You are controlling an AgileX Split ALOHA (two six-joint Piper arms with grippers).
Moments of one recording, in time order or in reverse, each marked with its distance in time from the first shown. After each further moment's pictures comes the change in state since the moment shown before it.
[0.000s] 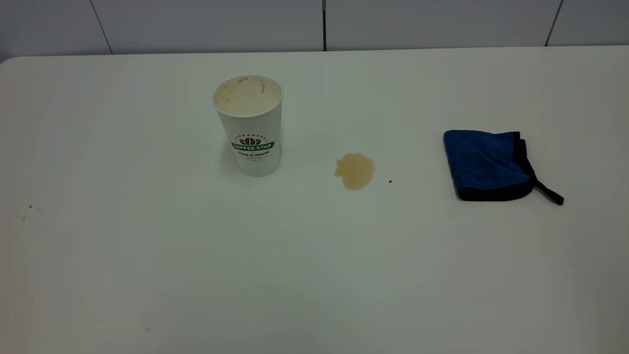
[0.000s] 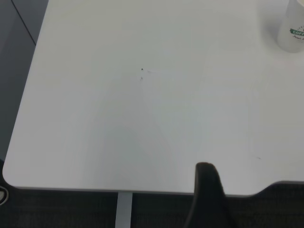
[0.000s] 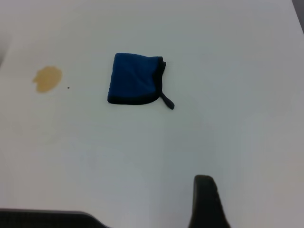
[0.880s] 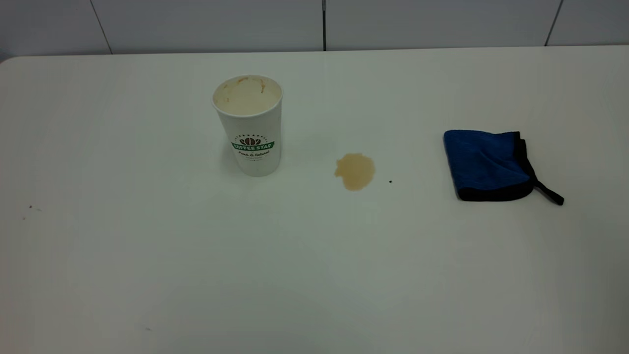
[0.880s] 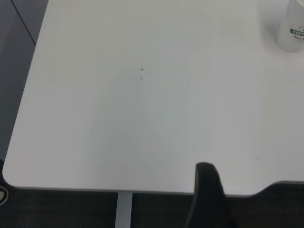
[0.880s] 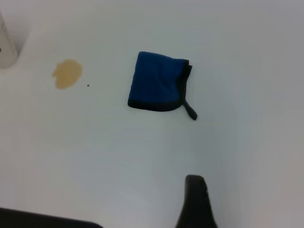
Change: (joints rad) left arm 0.000 0.000 0.000 0.000 0.000 0.000; right arm 0.000 0.505 -0.043 0.109 -0.342 -0.147
